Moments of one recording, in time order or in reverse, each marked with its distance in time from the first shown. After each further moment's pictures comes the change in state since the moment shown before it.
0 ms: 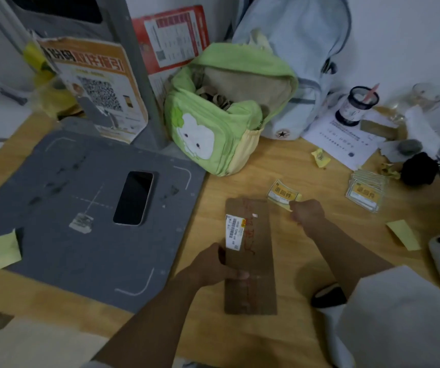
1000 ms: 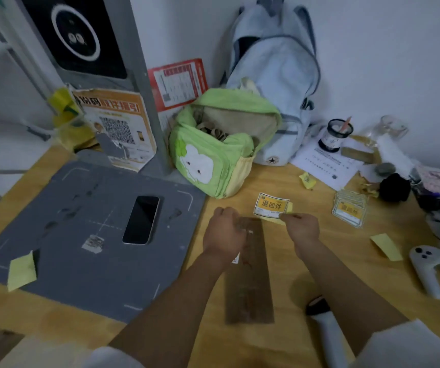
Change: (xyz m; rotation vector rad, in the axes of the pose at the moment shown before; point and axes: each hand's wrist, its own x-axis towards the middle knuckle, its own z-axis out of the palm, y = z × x) left_hand -0.046 0.112 -0.009 0.294 0.589 0.387; right_hand -0.086 -0.023 -0.024 0.236 0.083 -0.157
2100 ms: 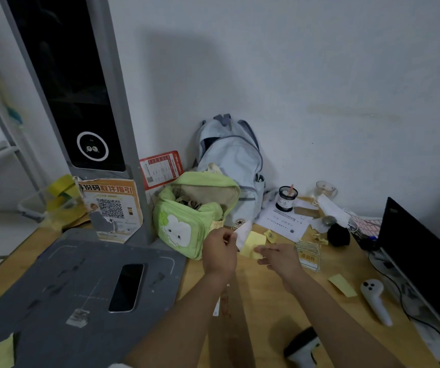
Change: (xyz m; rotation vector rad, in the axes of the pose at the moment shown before) left_hand -0.021 0.098 -0.033 -0.335 0.301 0.232; right_hand -0.093 -0.063 -0.079 0.200 -0.191 -0.215
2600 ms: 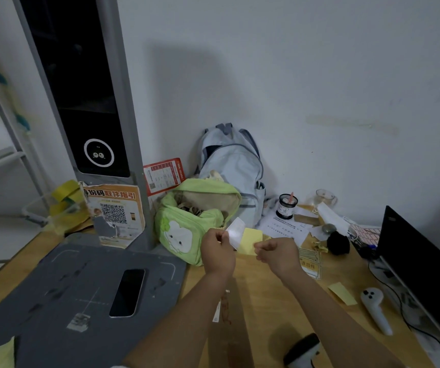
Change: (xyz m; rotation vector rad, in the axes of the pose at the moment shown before) left_hand 0.006 0.010 -0.002 -0.194 0.147 -0.132; right_hand 0.005 -0.015 0.002 -0.120 0.061 -0.193
